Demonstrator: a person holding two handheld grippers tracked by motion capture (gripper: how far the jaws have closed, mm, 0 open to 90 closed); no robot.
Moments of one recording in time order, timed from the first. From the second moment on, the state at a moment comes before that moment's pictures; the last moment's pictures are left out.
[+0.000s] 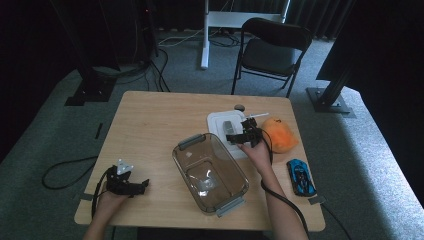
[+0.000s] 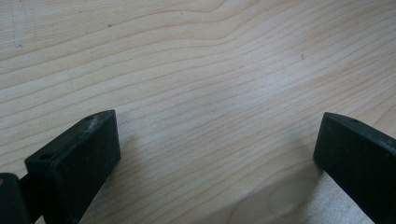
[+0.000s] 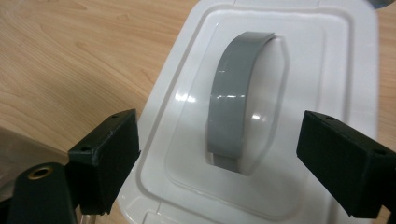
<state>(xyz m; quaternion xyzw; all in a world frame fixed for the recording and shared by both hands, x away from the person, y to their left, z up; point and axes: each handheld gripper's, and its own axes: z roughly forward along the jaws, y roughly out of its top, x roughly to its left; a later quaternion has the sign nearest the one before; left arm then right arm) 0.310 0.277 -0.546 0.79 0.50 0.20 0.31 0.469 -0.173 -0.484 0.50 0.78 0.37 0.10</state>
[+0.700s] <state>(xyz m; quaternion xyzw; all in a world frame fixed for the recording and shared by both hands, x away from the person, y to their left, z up) 0.310 0.277 -0.546 0.79 0.50 0.20 0.31 0.428 -0.218 -0.444 0.46 0.76 0.40 0.21</state>
